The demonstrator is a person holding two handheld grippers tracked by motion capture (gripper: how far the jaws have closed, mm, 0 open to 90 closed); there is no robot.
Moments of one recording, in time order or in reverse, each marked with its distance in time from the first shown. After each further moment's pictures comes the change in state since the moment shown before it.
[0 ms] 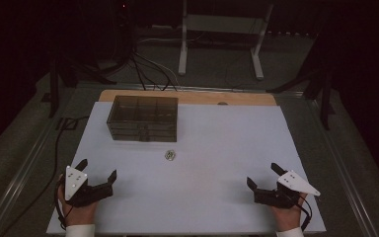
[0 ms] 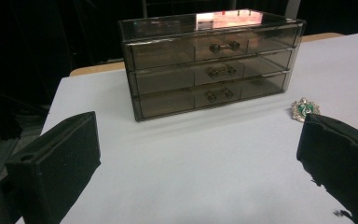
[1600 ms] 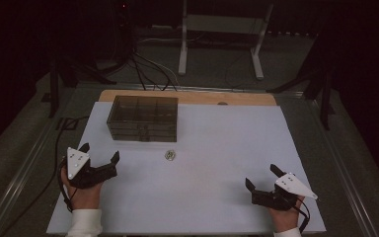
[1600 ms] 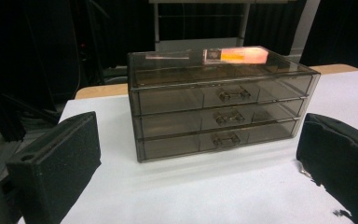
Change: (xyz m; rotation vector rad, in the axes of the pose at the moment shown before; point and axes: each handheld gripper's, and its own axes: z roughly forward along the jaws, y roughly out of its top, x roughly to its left) left arm -0.001 0.043 0.026 -0.032 0.040 -0.062; right arm 0.007 -0.004 0.000 -0.009 -0.027 -0.006
